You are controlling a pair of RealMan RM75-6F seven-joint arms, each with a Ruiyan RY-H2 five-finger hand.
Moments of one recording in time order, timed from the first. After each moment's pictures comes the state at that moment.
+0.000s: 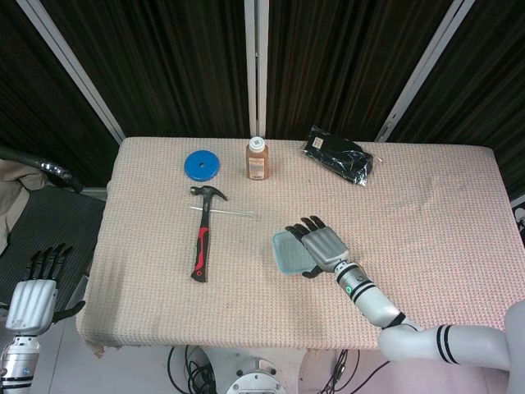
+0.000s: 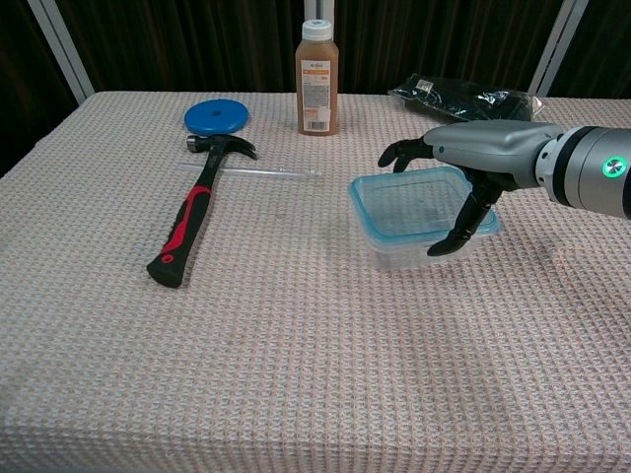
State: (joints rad) left arm -0.05 -1.26 -0.01 -1.50 1.52 1.51 0.06; right arm 0.86 -1.43 0.07 -1.71 -0.86 0.90 -0.50
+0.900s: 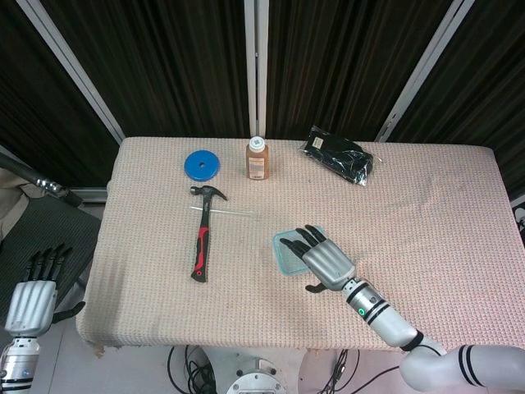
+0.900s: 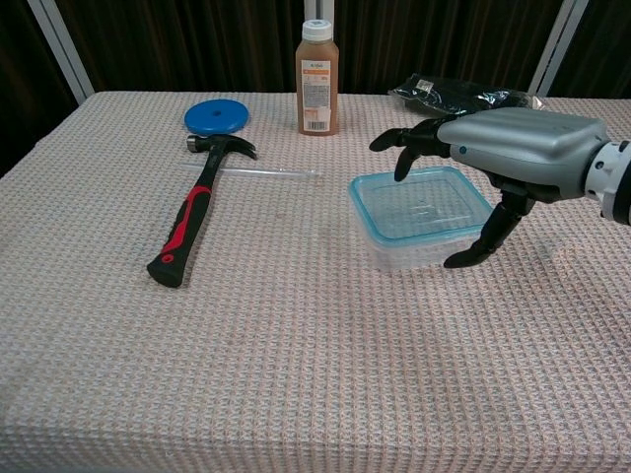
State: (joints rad) left arm -0.05 -1.25 -0.01 -1.52 1.53 1.51 0.07; right arm 0.74 -1.37 -0.03 -1.79 -1.27 1.04 -0.39
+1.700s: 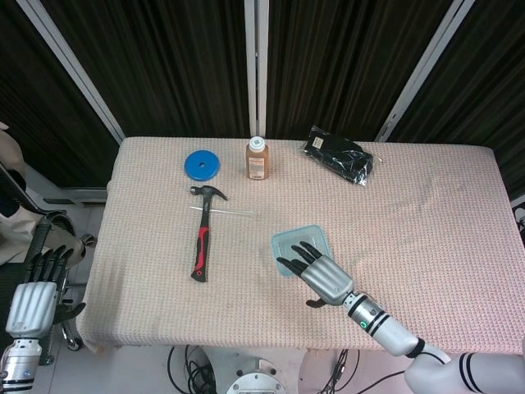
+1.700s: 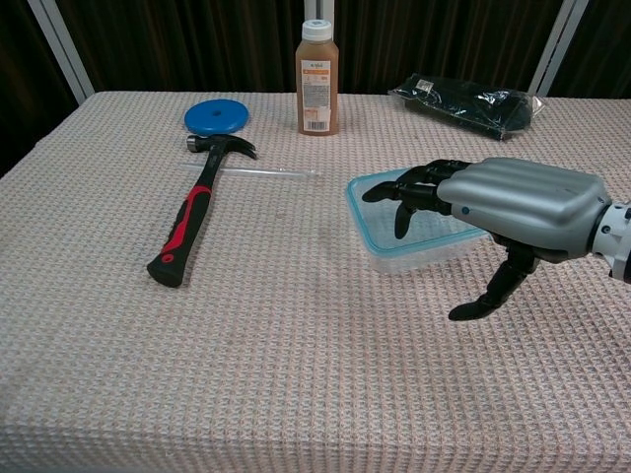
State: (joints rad) left arm -0.05 -1.26 -0.01 -1.52 1.52 1.51 0.08; right arm 0.68 -1.42 -0.06 -1.69 -1.40 0.97 -0.35
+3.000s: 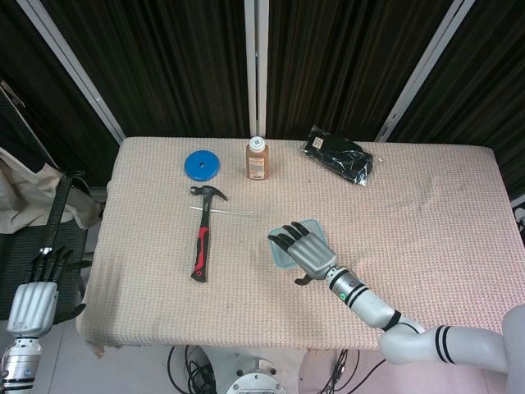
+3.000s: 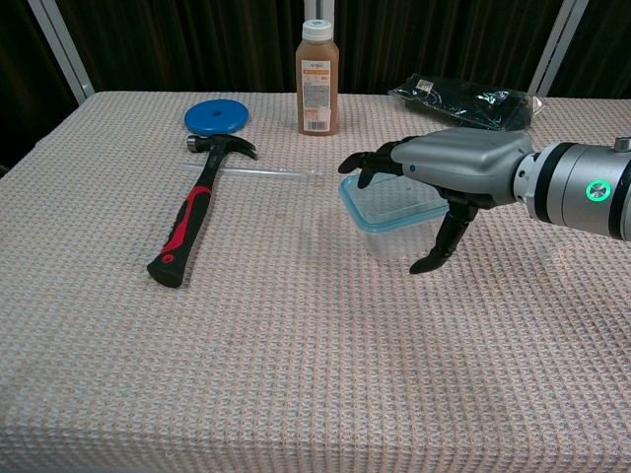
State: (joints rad) left arm -0.05 -1.26 -0.01 -1.51 1.50 1.49 0.07; right arm 0.82 -1.47 0.08 -1.64 -1.11 0.80 -0.45
